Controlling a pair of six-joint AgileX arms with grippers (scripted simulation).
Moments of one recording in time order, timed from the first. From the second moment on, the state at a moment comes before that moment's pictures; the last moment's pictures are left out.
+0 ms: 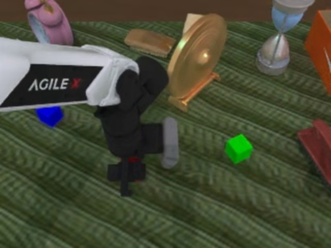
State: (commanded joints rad) left arm -0.61 2.00 1.29 -0.84 0.03 0.97; right arm 0.00 0.00 0.00 0.00 0.00 0.00
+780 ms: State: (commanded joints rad) left arm -0.61 2.00 1.29 -0.84 0.03 0.97; right arm 0.00 0.00 0.00 0.00 0.00 0.00
